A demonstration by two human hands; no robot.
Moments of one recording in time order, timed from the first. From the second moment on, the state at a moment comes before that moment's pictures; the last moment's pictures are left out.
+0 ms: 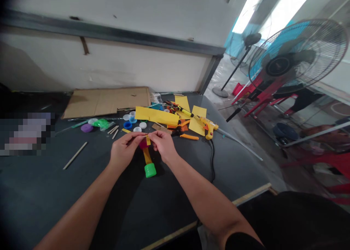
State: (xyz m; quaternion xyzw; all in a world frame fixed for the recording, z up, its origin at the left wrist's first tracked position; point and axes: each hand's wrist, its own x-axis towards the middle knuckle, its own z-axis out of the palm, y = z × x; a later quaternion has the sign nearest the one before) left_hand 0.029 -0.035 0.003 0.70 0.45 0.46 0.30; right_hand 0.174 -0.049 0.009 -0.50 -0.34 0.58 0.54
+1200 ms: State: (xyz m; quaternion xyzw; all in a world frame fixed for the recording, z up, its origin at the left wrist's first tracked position) left_hand 0.048 0.006 0.006 0.69 0.44 0.42 0.38; right_hand 0.185 -0.024 0.010 -0.53 -0.34 0.57 0.53
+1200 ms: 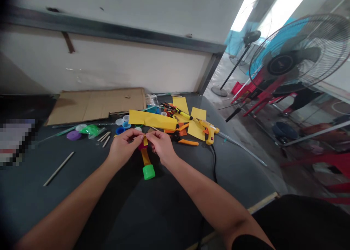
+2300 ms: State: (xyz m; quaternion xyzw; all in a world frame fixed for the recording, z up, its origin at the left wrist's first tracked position) left_hand 0.030 0.020 0.000 0.69 0.45 0.44 0.36; right_hand 0.202 0.005 0.004 -0.38 -0.83 -0.03 0.41
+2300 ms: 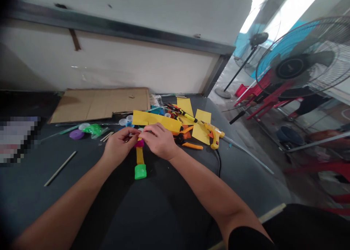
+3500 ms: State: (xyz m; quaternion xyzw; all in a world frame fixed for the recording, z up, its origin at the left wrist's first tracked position) left_hand 0.028 0.015 -0.011 0.80 0.39 0.45 0.08; right_hand 0.193 0.011 0.018 -0.53 -0.63 0.32 0.47
